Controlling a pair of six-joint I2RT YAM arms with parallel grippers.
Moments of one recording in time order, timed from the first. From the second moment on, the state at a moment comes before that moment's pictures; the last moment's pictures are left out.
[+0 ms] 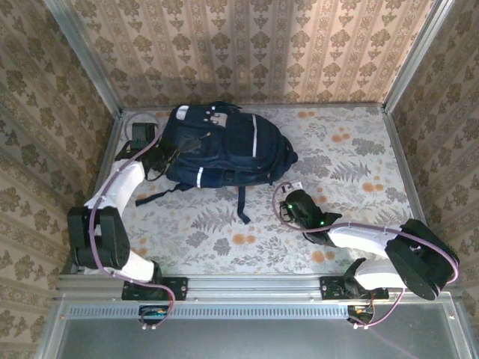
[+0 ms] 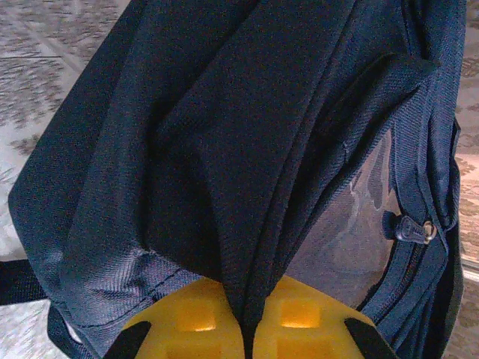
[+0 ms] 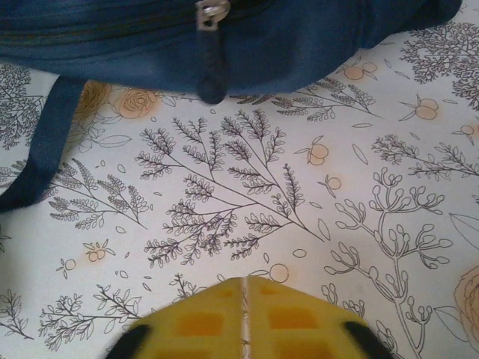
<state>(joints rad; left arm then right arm) -0.10 1.51 1.11 -0.43 0.25 -0.96 0.70 1.29 0.43 0.14 0.29 0.34</state>
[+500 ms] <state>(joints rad) -0.10 1.38 1.00 -0.45 0.25 -0.96 0.55 1.42 0.54 0.28 0.11 0.20</state>
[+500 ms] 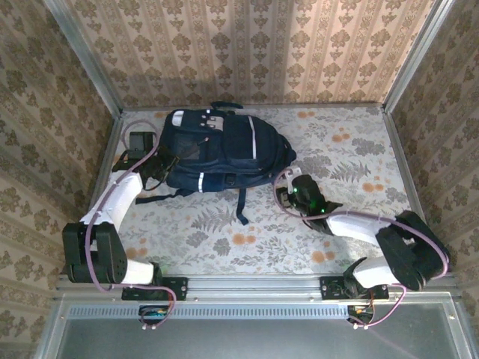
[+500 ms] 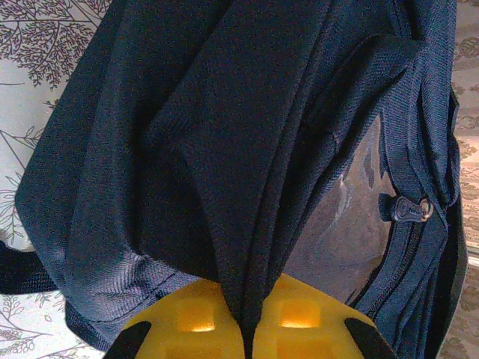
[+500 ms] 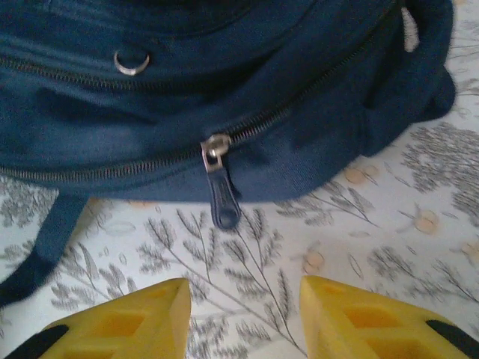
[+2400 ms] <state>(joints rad) -0.21 0.97 0.73 -0.61 0.27 -1.07 0.93 1.50 0.56 0.38 -0.02 0.29</state>
